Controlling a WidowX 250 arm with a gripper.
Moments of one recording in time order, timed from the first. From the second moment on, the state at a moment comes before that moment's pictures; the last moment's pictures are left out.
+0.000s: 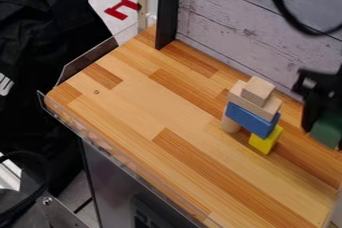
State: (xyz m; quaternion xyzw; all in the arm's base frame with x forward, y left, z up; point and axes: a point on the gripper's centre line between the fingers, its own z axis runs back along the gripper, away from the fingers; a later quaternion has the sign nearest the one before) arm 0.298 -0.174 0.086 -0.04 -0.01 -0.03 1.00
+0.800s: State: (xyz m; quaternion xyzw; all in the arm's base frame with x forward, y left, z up) arm 0.309 -0.113 0.105 -0.04 -0.03 0.05 1.00
